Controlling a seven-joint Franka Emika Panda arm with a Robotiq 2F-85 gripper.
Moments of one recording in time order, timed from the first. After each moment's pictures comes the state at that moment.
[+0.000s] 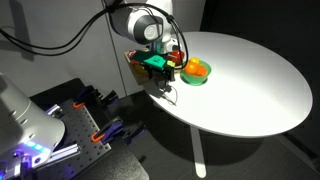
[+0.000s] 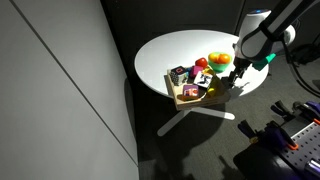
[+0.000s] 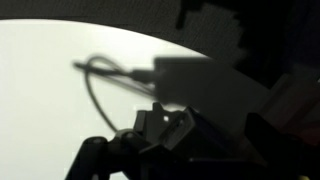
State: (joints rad) arm -0.02 0.45 -0.02 -2.39 -0.08 2.77 -0.21
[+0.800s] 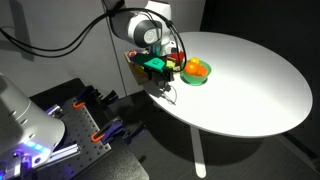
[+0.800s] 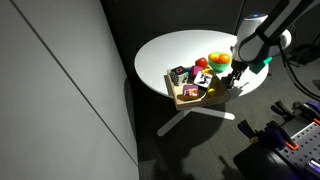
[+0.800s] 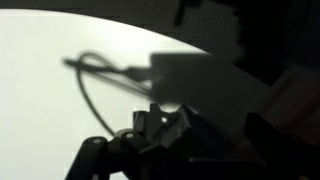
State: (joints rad) arm -0.02 0.49 -0.01 -2.38 -0.08 2.81 -0.20
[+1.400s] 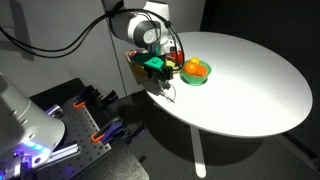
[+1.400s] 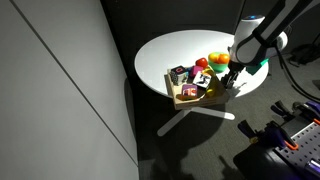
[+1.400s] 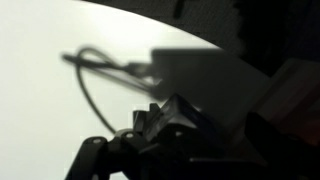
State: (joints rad) arm 0.01 0.51 -0.01 -2.36 -0.08 2.83 -0.18
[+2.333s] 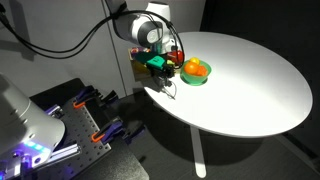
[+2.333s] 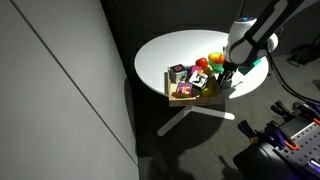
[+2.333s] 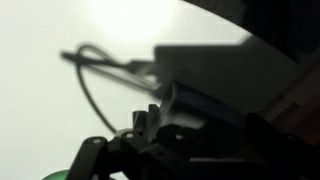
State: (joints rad) arm 0.05 0.56 -0.02 -2.28 -0.08 2.83 -0.12
